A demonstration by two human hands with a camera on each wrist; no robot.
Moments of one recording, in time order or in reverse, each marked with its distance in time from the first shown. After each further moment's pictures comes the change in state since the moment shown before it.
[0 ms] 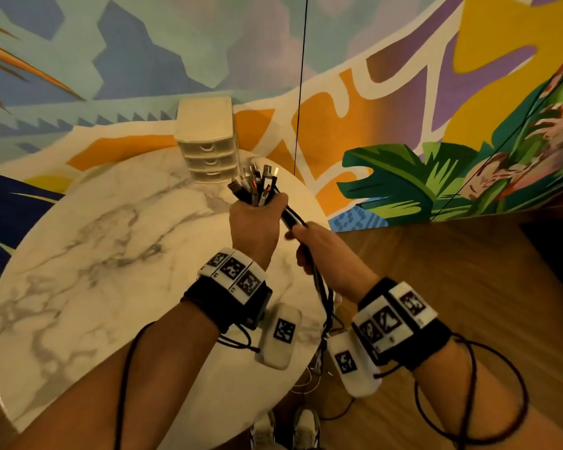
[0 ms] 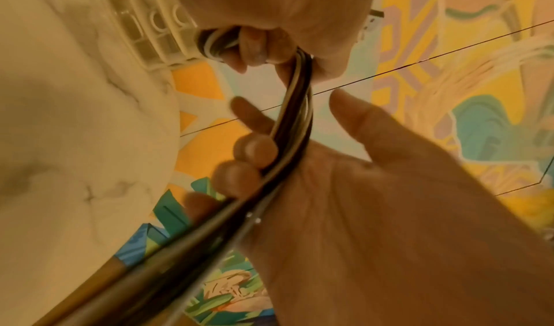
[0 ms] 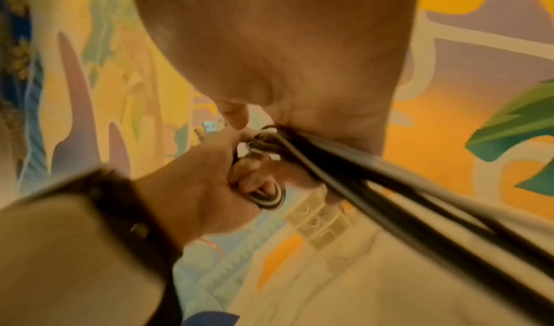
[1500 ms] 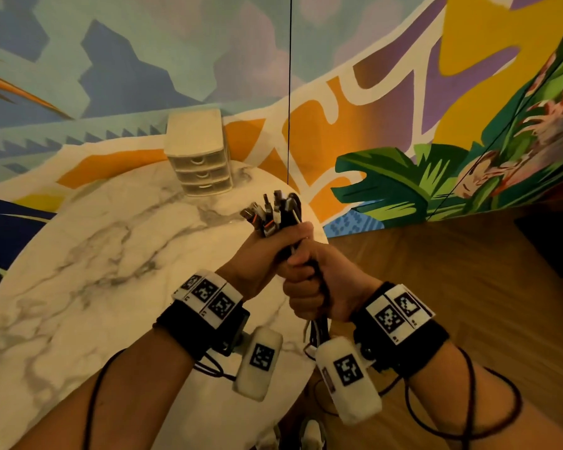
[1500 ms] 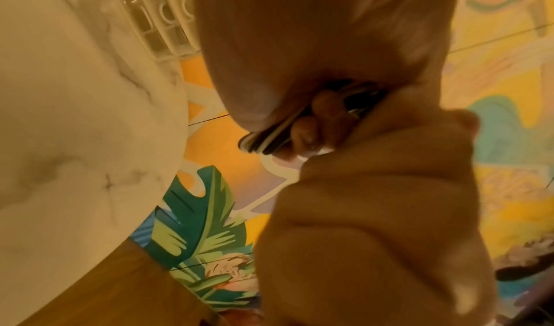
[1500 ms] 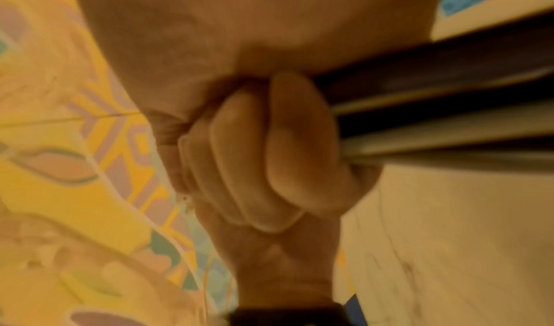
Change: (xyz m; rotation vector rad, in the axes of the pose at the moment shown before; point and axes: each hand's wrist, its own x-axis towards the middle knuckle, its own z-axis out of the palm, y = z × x) left_hand -0.010 0.004 -0.015 -0.111 -0.800 -0.181; right_hand 0.001 0.001 -0.009 0.852 -0.750 0.227
